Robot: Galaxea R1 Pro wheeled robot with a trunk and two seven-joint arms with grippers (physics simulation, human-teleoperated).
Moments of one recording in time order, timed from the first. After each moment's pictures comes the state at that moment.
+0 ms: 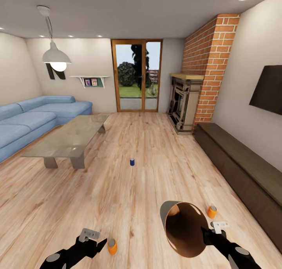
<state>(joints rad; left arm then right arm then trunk) -0.19 0.11 0.01 -0.89 0.00 0.15 -0.47 -0.33 -0.21 -0.05 -0.63 -0.09 0.01 0.28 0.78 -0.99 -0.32</state>
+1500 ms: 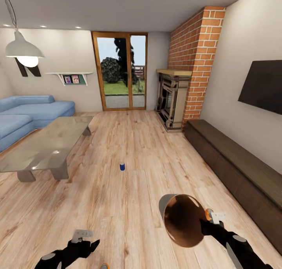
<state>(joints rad) -0.20 0.10 0.09 -0.89 0.01 0.27 -0.40 -0.34 -0.20 -0.05 -0.77 -0.09 0.15 0.28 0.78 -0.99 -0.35</state>
